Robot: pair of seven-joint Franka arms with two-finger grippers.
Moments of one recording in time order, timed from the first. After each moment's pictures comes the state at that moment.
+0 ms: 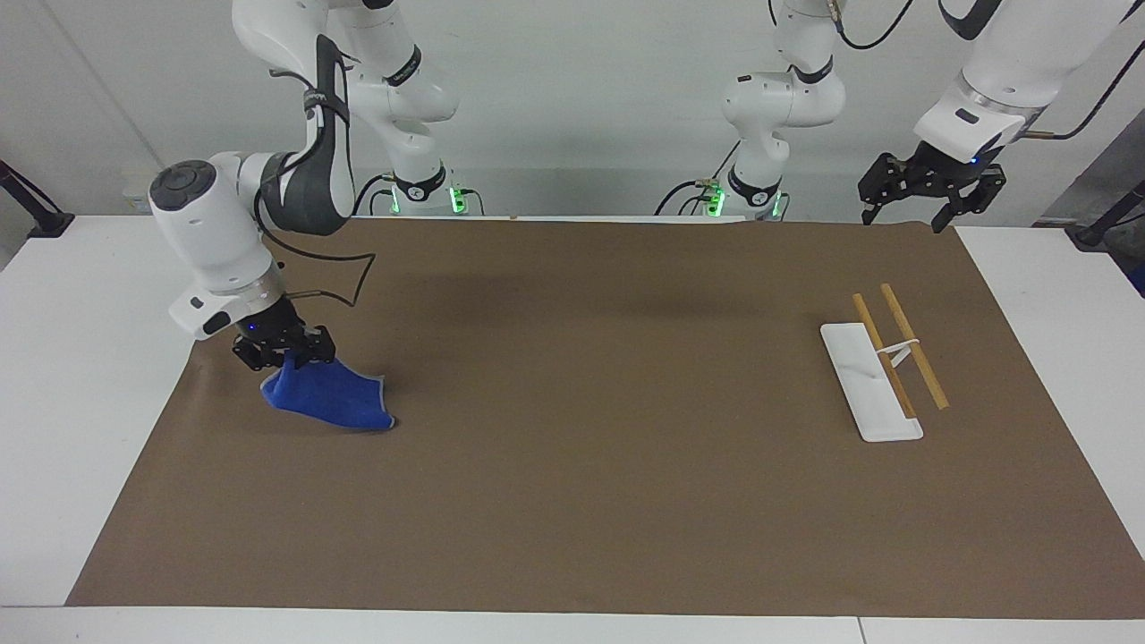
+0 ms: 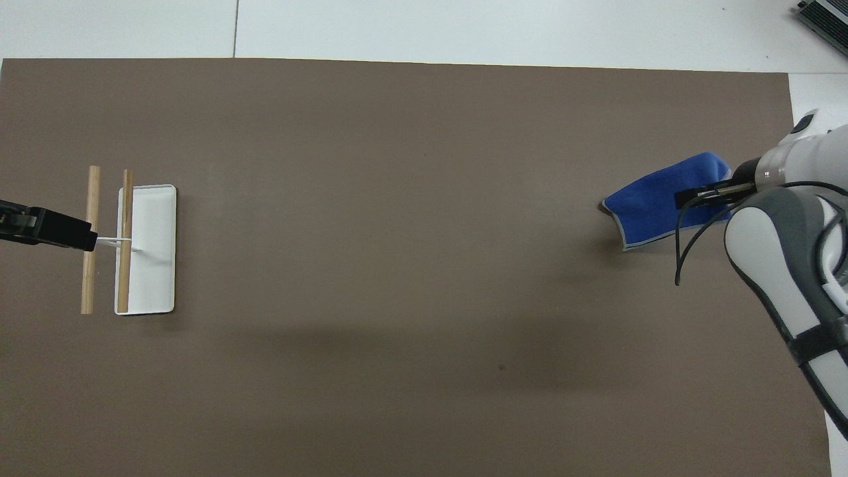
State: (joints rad) left arm -0.06 -0.05 -0.03 -1.55 -0.01 1.46 0.12; right arm -0.11 0.14 0.01 -1.86 0.02 2.11 -0.24
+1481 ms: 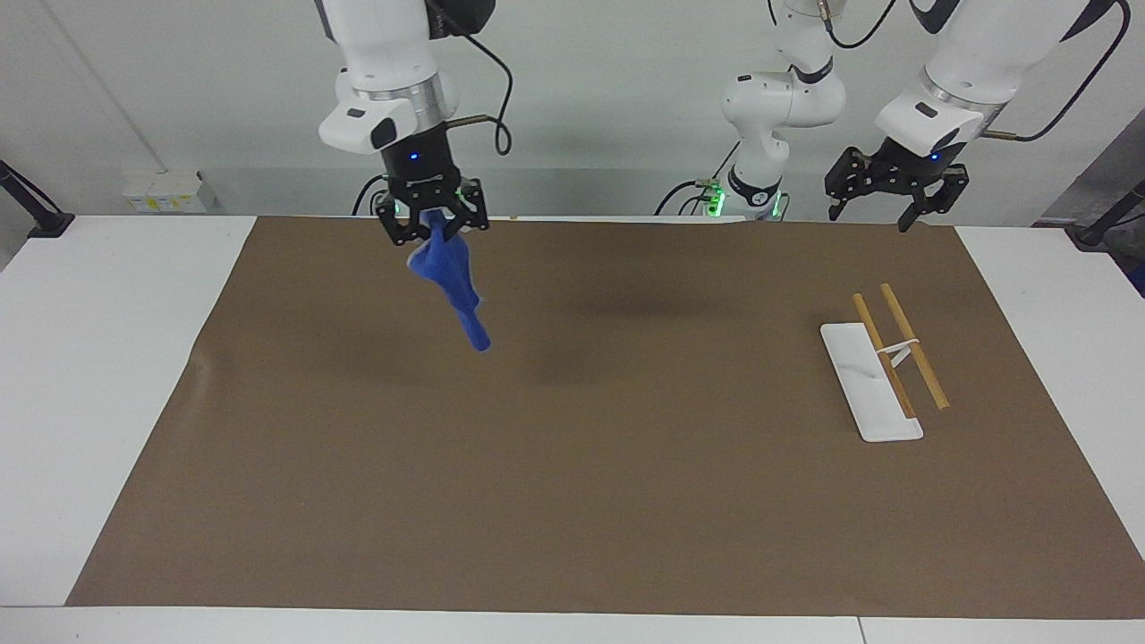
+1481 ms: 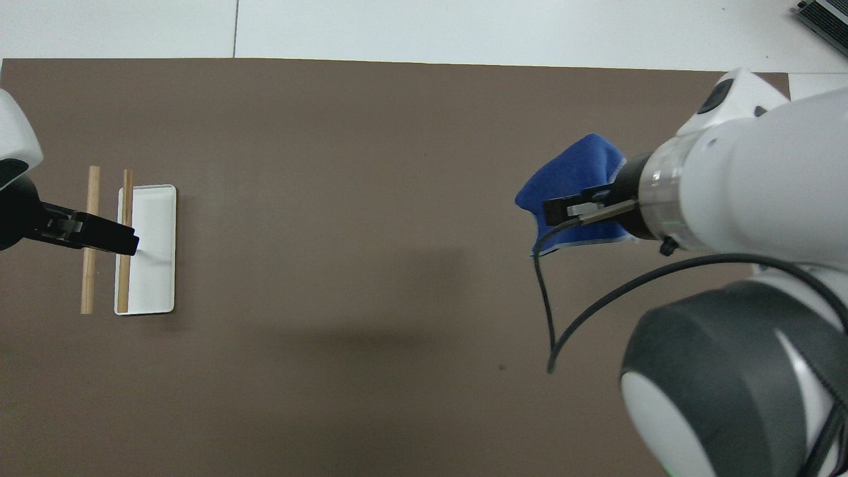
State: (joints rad) left arm -0.07 -0.05 -0.08 -1.55 -0.06 1.46 0.09; right arm -0.07 -0.01 0.47 -1.57 0.02 1.78 0.20
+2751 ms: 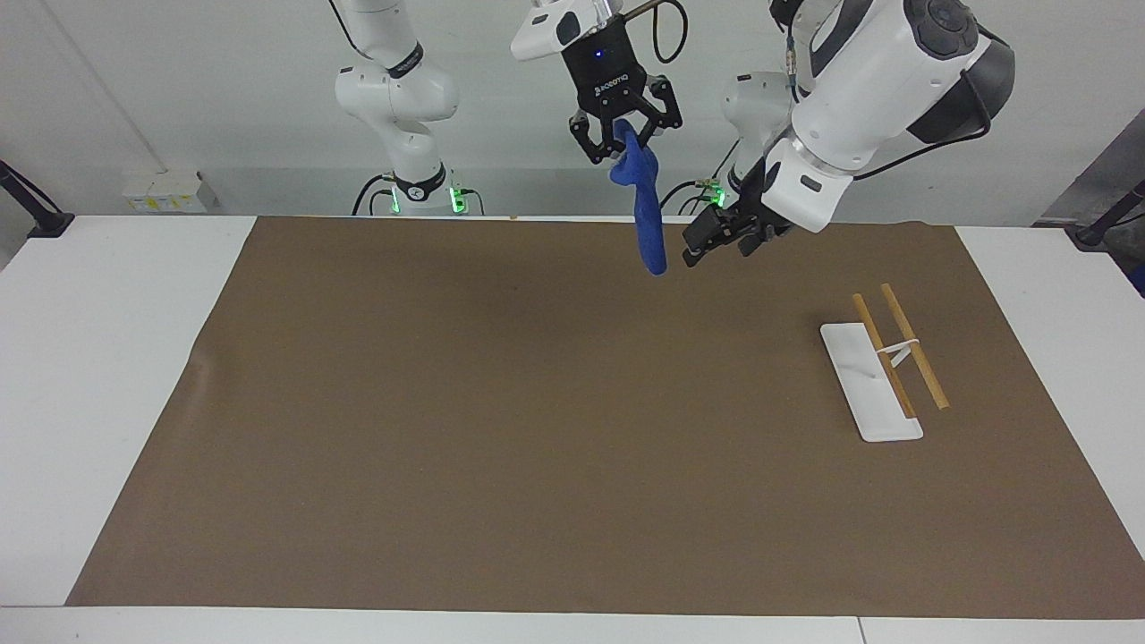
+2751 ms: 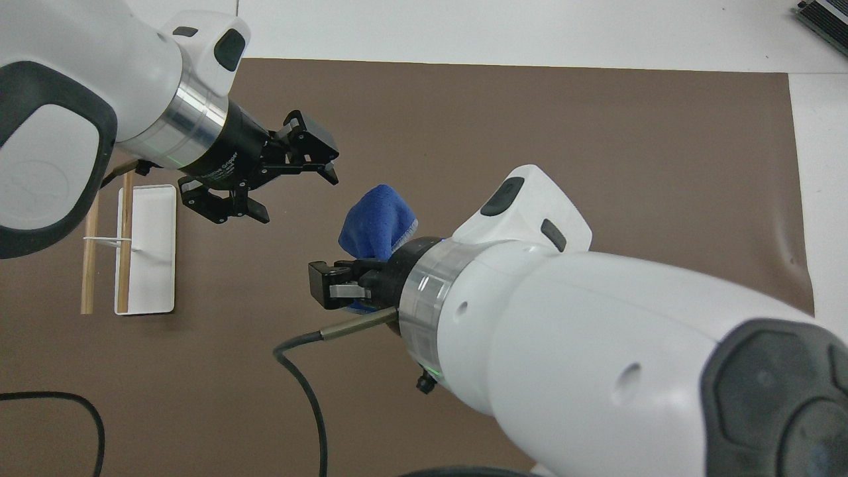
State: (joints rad) left arm -0.09 0.30 -0.37 -1.18 -0.26 1.47 -0.85; right arm -0.05 0.01 0.72 -1.51 0.19 1.97 0.52
